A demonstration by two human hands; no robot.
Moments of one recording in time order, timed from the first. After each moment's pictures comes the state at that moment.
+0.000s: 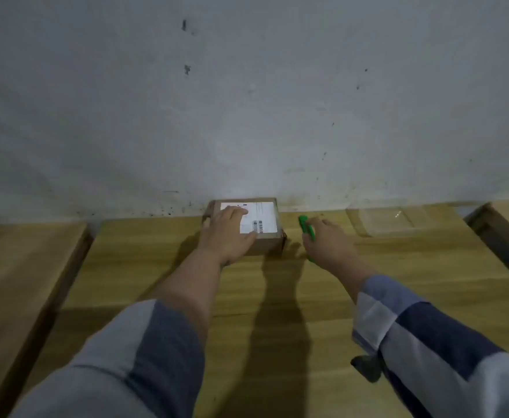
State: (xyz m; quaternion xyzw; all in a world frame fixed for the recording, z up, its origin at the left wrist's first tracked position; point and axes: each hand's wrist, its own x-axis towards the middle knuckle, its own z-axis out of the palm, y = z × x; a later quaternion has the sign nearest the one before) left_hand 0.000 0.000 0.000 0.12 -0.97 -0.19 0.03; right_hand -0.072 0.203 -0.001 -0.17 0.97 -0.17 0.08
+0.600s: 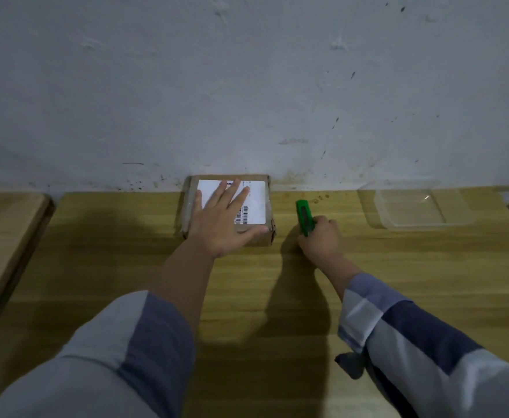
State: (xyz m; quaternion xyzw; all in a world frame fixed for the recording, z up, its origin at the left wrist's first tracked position) left_hand -0.065 0.004 -0.069 0.11 -0.99 -0.09 -0.05; right_hand -0.137 0.196 -0.080 -0.01 0.94 -0.28 0.19
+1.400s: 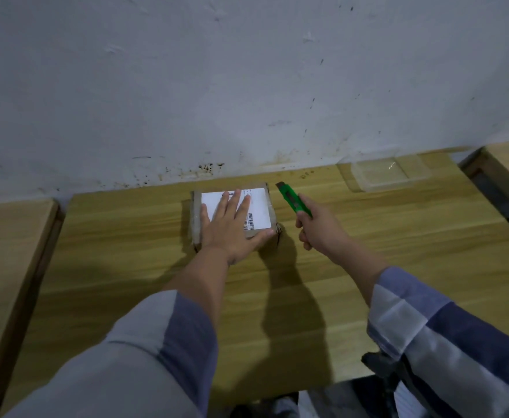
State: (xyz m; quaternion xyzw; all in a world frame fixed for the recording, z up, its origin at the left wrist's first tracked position) left_hand 0.004 0.033 -0.068 0.09 -0.99 -0.08 -0.07; right_hand -0.041 0.209 -0.019 -0.01 0.84 -0.50 0.23
